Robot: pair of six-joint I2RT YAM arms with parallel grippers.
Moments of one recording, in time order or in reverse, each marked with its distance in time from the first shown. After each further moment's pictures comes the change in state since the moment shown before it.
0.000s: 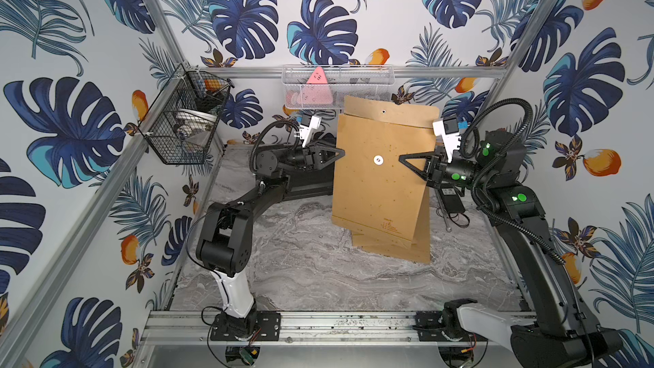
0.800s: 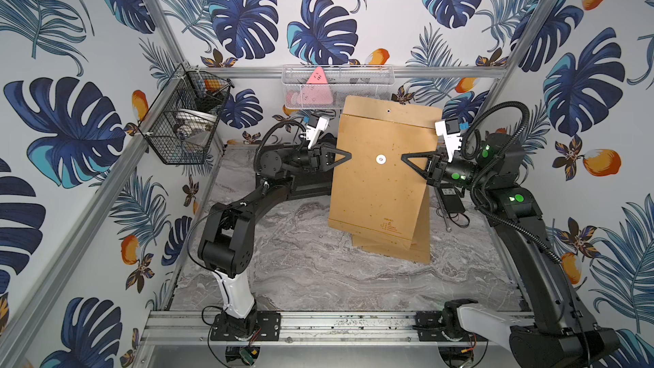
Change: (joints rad) left arm -0.032 0.004 0.040 0.007 0.034 -0.013; right arm -0.031 -0.006 -0.044 0.042 0.034 0.036
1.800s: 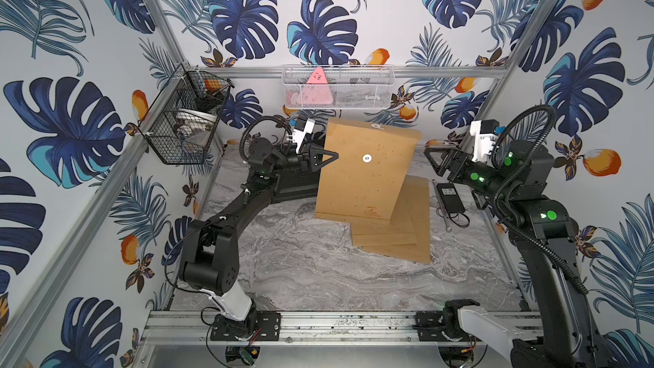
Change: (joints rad) left arm 0.071 -0.209 -0.093 -0.723 -0.019 0.739; right arm -0.050 -0.080 0.111 -0.310 0.512 0.190
